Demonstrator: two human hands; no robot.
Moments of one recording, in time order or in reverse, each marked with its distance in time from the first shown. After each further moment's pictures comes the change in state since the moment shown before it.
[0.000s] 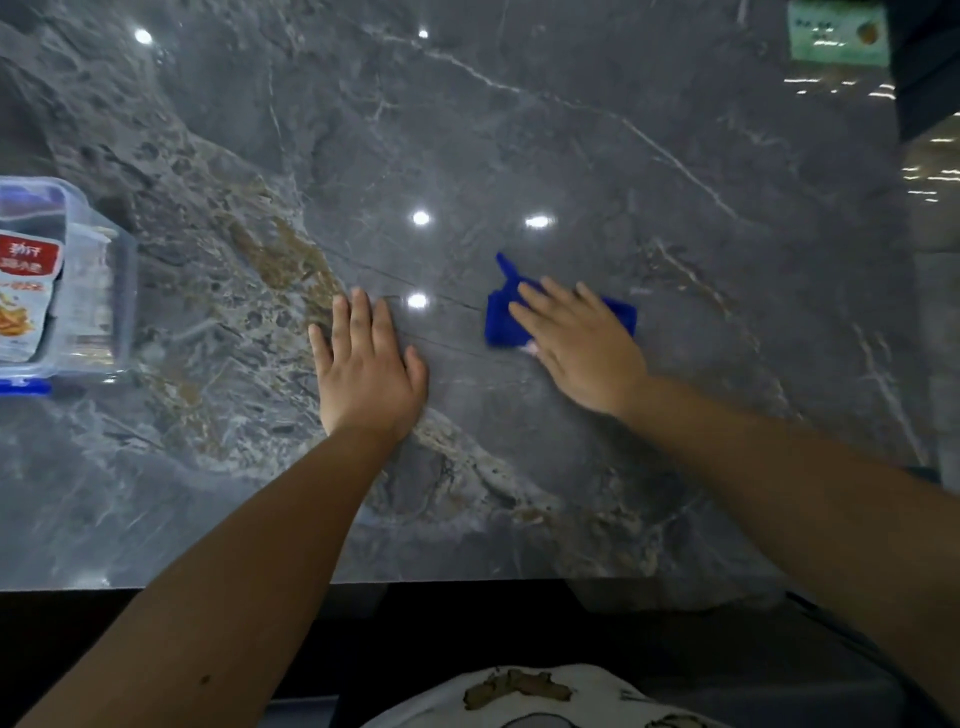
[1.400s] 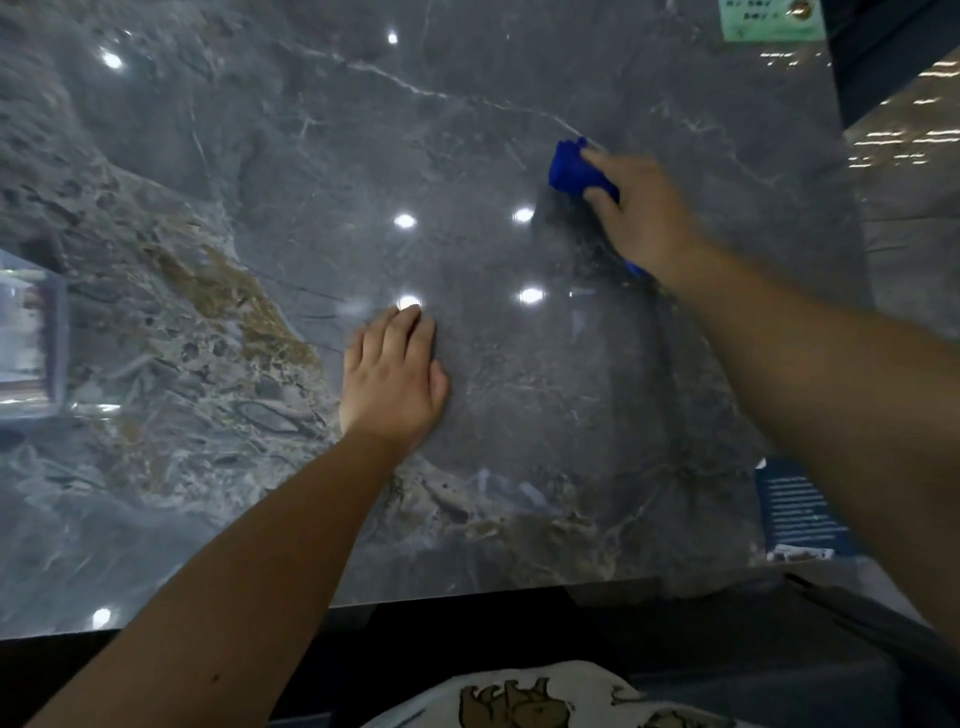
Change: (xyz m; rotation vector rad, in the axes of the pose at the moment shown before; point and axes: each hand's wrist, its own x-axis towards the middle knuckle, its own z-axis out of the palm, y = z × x) left_hand 0.006 0.067 0.006 -0.048 0.084 0.328; right_hand 0.035 0.146 -0.056 0.414 0.361 0.355
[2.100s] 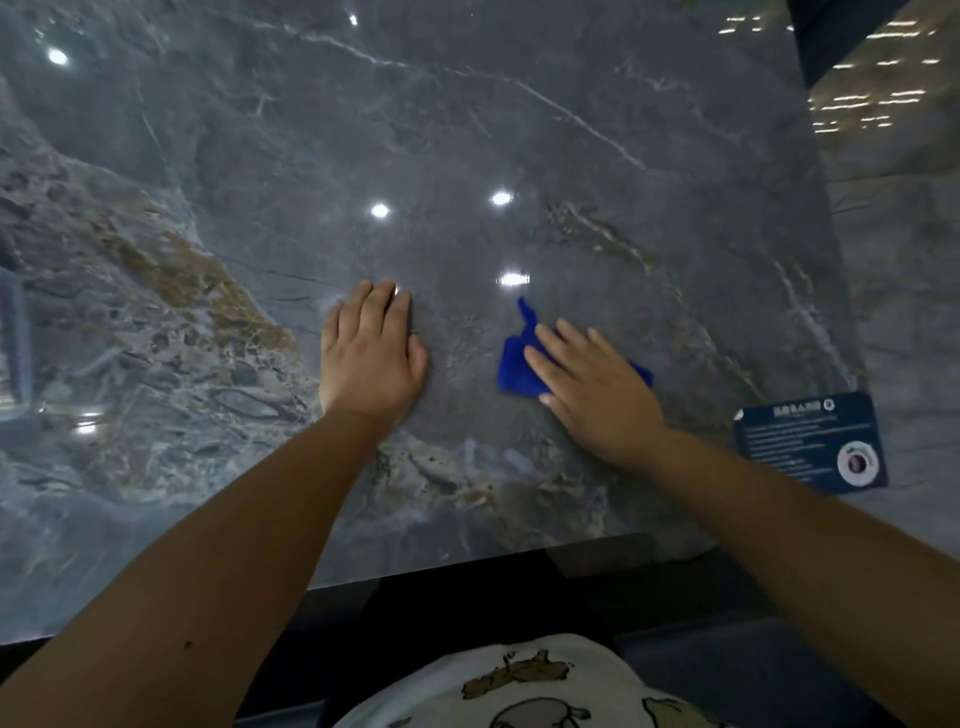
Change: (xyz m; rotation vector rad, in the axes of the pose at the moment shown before) left_hand 0.001 -0.001 0.002 -0.009 -0.014 -0.001; right_hand -0.205 -0.030 0.051 -0.425 -0.302 -0.223
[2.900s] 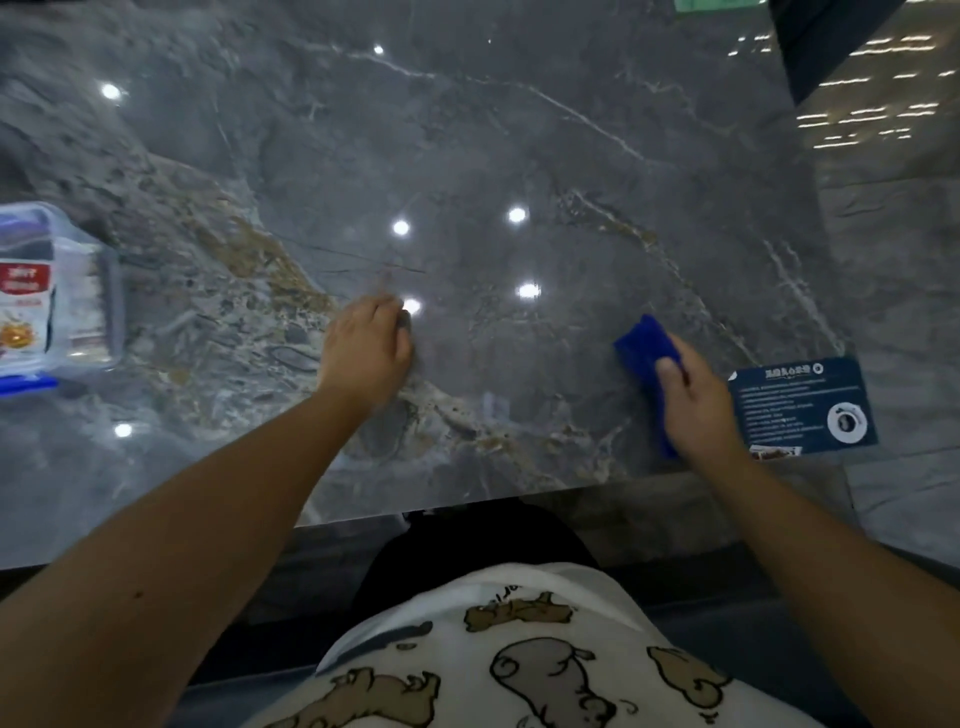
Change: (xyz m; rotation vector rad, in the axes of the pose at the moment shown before) left_hand -0.039 -0.029 -0.045 -0.170 -0.094 0.009; right_hand -0.093 0.001 -0.021 0.930 0.304 0.764
